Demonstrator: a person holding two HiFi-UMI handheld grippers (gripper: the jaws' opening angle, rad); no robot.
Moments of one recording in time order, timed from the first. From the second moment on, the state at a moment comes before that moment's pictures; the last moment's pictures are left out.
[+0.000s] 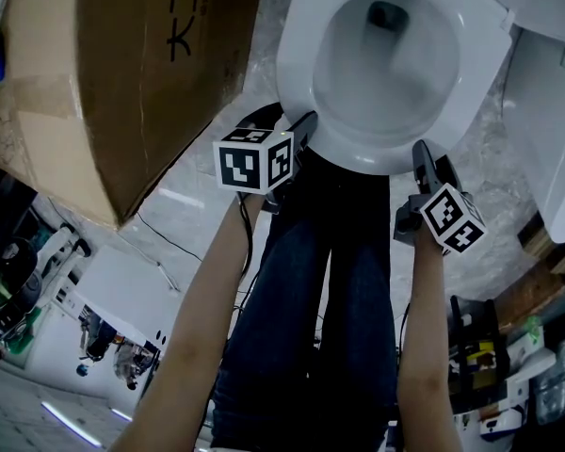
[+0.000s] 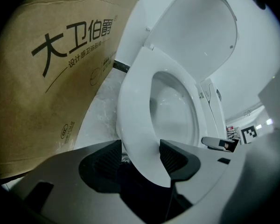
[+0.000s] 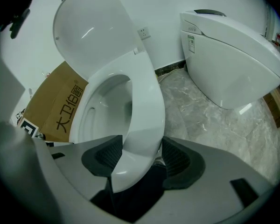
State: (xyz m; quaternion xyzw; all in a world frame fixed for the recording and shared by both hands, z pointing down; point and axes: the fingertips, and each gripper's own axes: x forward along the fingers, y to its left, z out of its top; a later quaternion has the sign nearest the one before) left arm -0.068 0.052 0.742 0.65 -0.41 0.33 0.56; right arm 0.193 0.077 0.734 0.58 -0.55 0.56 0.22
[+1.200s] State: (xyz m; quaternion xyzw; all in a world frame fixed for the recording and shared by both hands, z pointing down) left arm -0.065 0.052 0.741 0.64 -0.40 0.31 0.57; right arm 0.192 0.075 0.736 0.60 -0.51 0.59 0.18
